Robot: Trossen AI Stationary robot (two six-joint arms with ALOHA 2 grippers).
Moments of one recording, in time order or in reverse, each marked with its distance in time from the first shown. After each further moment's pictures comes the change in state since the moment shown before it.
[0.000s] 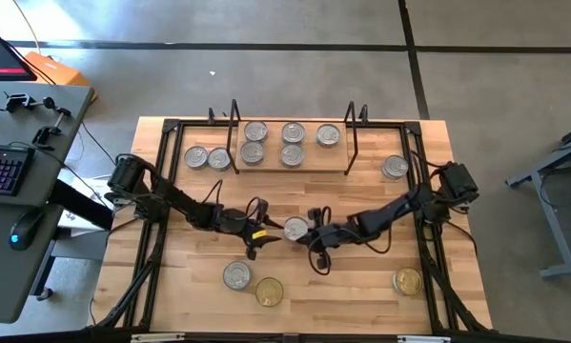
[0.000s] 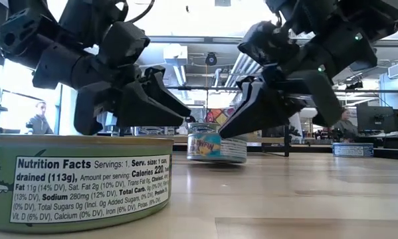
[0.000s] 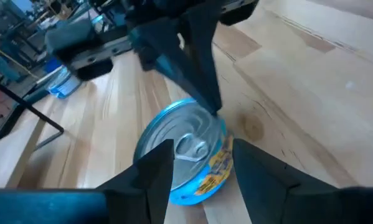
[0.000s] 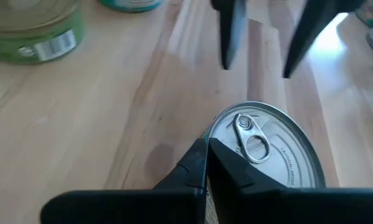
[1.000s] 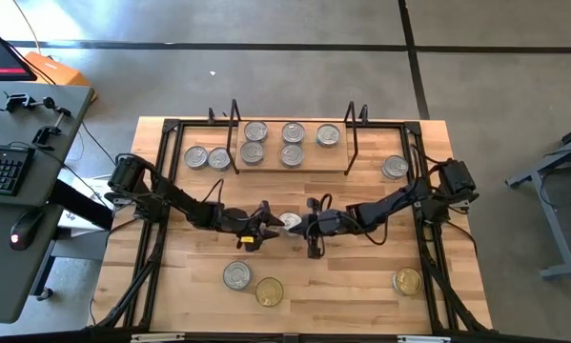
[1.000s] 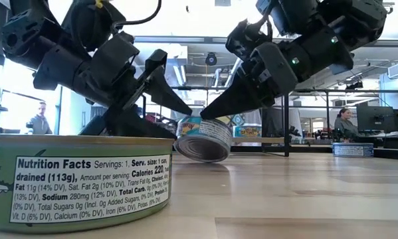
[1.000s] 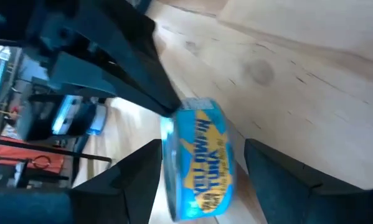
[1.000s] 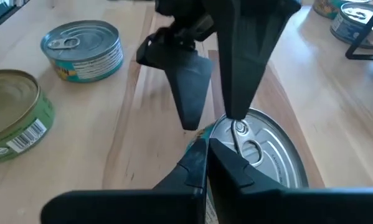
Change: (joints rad) left arm 0.008 0.000 0.000 -0.047 -0.041 0.517; right arm -0.078 -0.002 0.001 0.129 -0.046 0.201
